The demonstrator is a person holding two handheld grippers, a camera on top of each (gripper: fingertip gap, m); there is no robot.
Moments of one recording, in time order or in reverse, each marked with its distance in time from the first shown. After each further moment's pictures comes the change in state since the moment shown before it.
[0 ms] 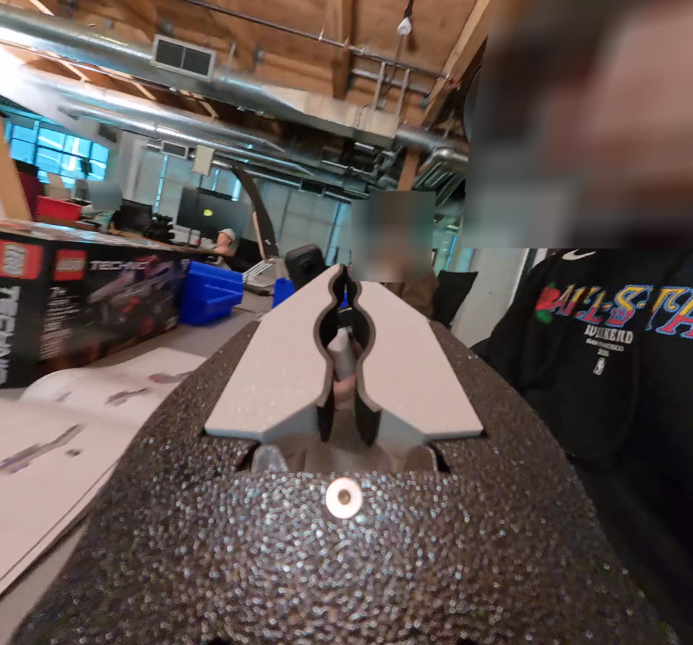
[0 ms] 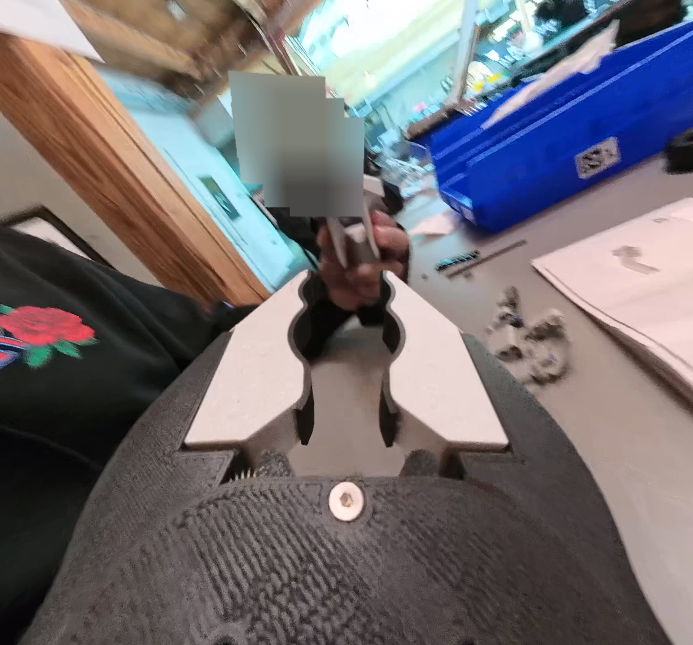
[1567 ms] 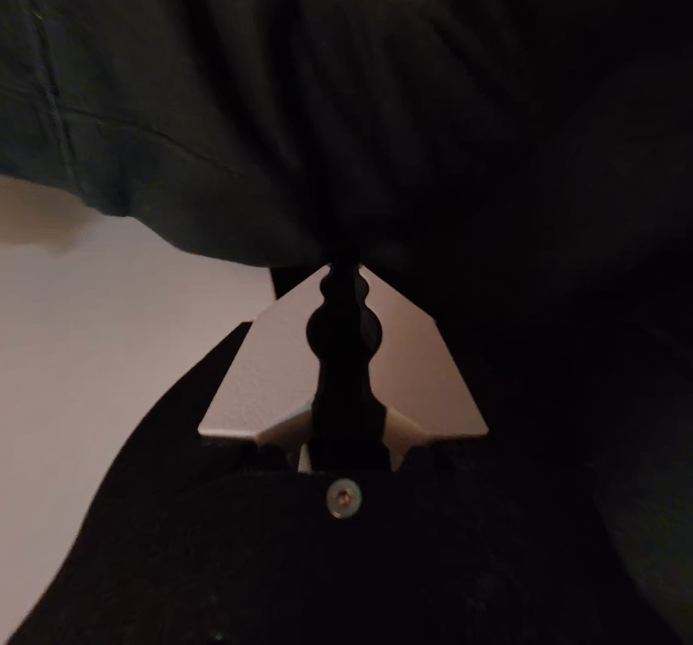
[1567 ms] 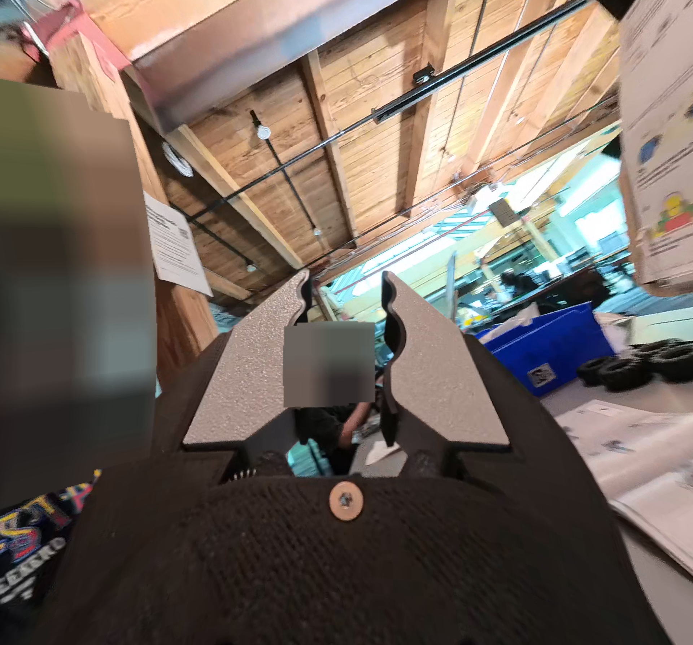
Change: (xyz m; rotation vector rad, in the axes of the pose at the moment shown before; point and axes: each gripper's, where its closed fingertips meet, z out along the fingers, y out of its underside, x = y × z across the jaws) left arm 0.150 0.310 0.073 -1.392 0.167 0.316; right arm -0.048 -0.116 -0.161 0.678 -0.059 -0.057
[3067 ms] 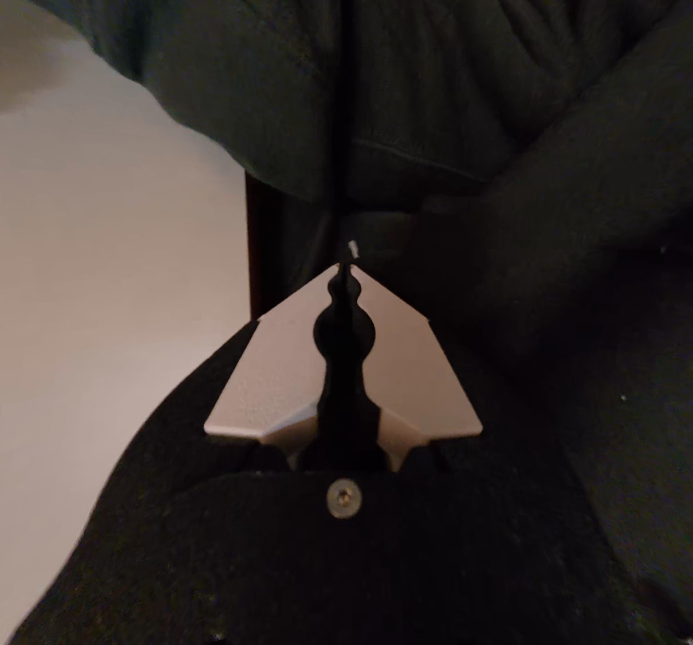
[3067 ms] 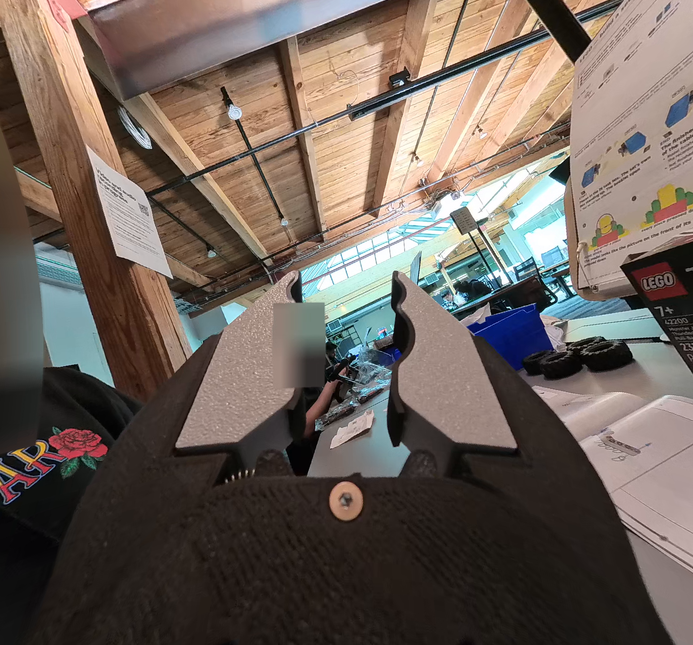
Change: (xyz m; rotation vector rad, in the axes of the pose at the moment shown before) left arm 0.008 0.018 0.003 0.034 -0.007 -0.211; right arm -0.007 0.007 -0.024 -0.012 0.067 -0.127
